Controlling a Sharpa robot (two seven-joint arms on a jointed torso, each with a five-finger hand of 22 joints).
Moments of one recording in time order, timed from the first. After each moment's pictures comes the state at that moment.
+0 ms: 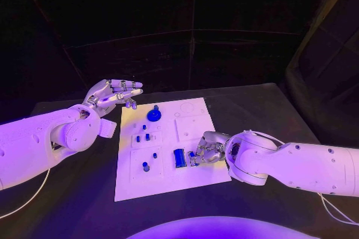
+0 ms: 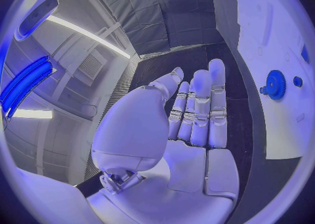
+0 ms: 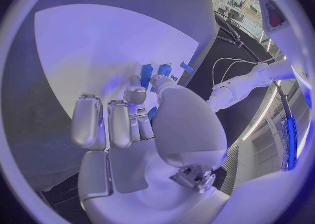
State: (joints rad) left arm 1.24 -0.86 -0.12 1.40 -0.11 -0.15 0.43; left_hand 1.36 -0.07 0.35 -0.02 0.05 0.96 0.17 0.14 0.07 0.91 0.12 0.43 0.09 1.16 0.03 1.01 0.54 0.18 1.12 0.13 0.67 0.68; right arm 1.05 -0.86 -0.10 1.80 -1.22 -0.27 -0.57; right_hand 1.25 -0.09 0.15 0.28 0.49 1.11 0.07 0.21 0.25 1.33 0.00 0.92 1.03 1.46 -0.06 1.36 1.30 0.09 1.38 0.04 1.40 1.28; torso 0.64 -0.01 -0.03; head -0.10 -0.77
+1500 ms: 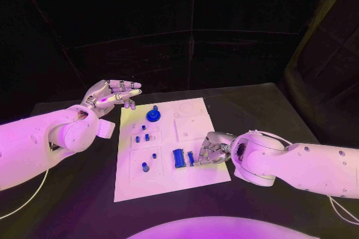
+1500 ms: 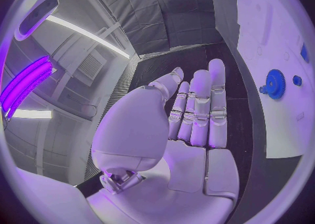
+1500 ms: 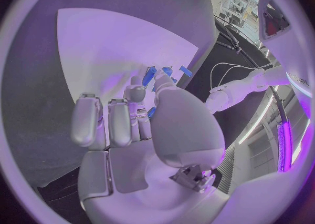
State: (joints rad) left arm 1.24 -0.86 -0.12 1.41 -0.11 -0.15 0.43; left_hand 1.36 -0.07 0.35 -0.02 0.05 0.96 0.17 0.14 0.07 0.91 0.12 0.43 0.09 1.16 0.03 1.01 0.54 0.18 1.12 0.13 0.67 0.68; right arm 1.05 -0.92 -0.10 1.83 -1.27 -0.24 -0.52; right_hand 1.26 -0.07 -0.05 0.23 0.23 1.10 0.08 0.20 0.29 1.32 0.00 0.89 1.03 1.46 -0.06 1.34 1.27 0.09 1.38 0.05 1.39 1.25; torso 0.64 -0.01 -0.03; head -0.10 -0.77
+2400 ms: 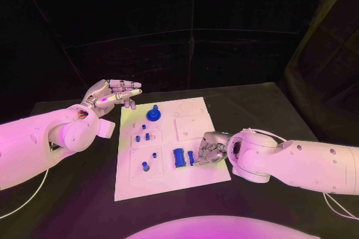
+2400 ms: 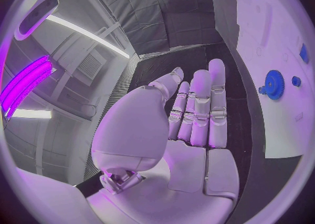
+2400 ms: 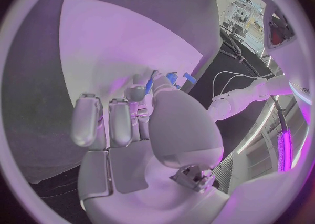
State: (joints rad) left arm 1.24 -0.86 -0.12 1.41 -0.11 -0.15 0.42; left_hand 1.36 -0.07 0.35 -0.02 0.05 0.96 0.17 0.14 0.07 0.91 0.12 0.43 0.09 1.16 0.03 1.01 0.54 0.18 1.12 0.13 0.67 0.68; right arm 1.05 -0.87 -0.10 1.79 -1.32 -0.17 -0.54; right_hand 1.28 -0.05 -0.07 0.22 0.23 1.10 0.08 0.20 0.30 1.32 0.00 0.89 1.02 1.46 -0.06 1.34 1.27 0.09 1.38 0.05 1.39 1.25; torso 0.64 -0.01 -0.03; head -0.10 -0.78
